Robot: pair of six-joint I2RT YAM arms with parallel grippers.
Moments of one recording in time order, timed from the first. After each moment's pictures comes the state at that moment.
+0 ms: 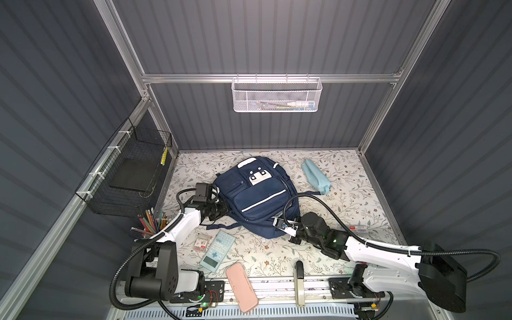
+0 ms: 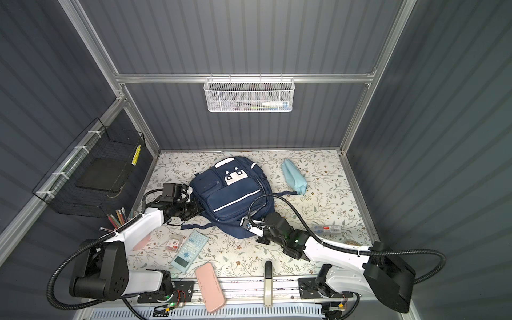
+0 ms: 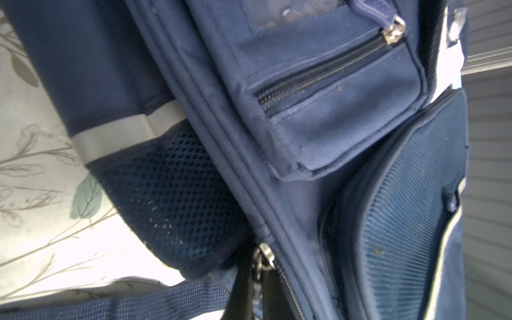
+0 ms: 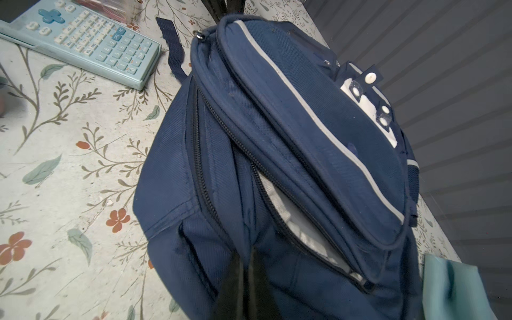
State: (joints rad) left arm -0.14 1.35 0.76 -0.39 0.40 -0.53; right arm 0.94 1.16 0.48 0.14 0.05 -0.51
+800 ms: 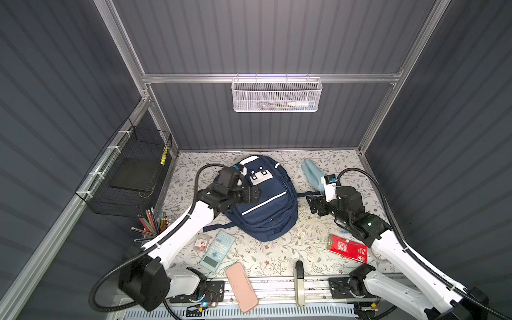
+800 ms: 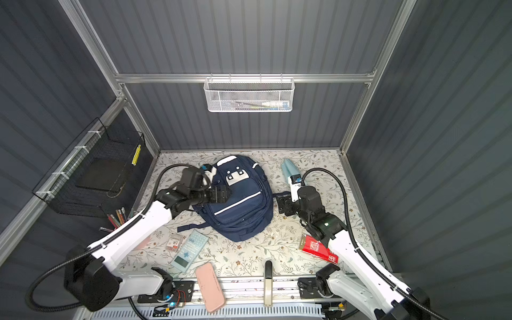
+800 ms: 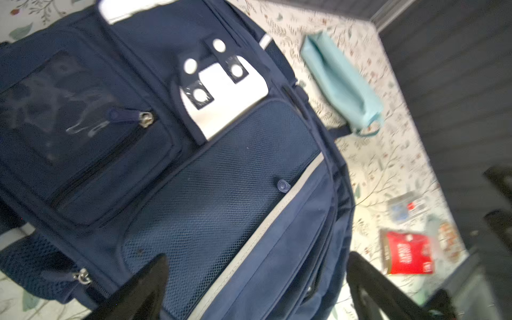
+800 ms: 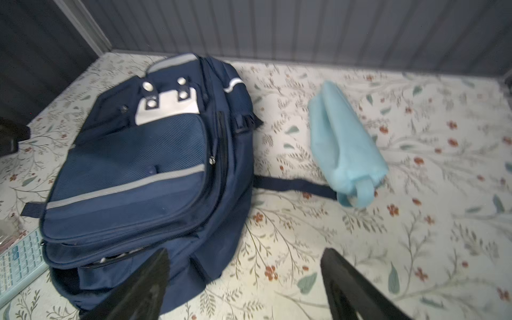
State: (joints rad) left arm -0.62 1.38 1.13 -0.54 0.09 -0.37; right arm 0.46 0.94 0.74 -0.38 0.07 0.22
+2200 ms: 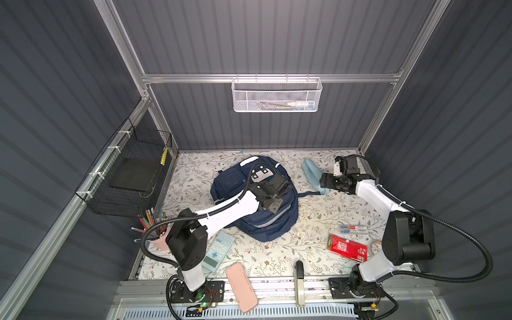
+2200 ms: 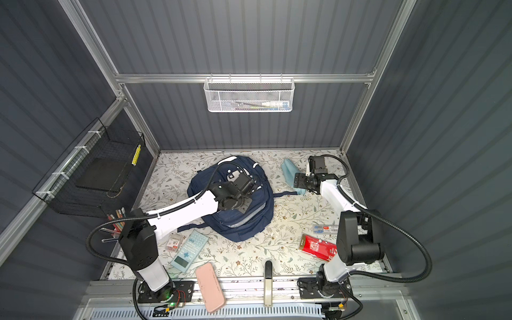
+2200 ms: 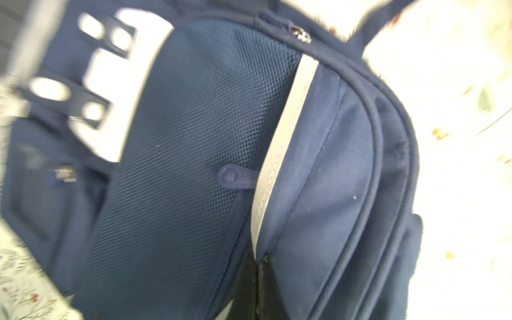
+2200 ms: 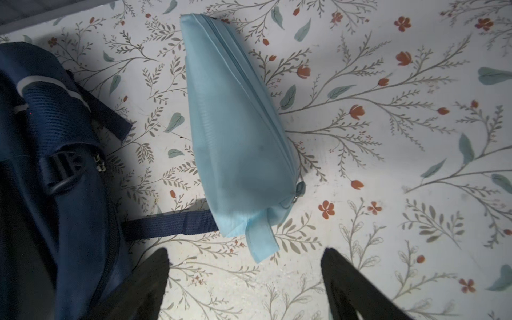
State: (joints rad) left arm -0.89 1.71 1.45 -0.77 -0.30 -0.16; right arm 0.07 1.62 1.15 -0.45 -0.05 0.19
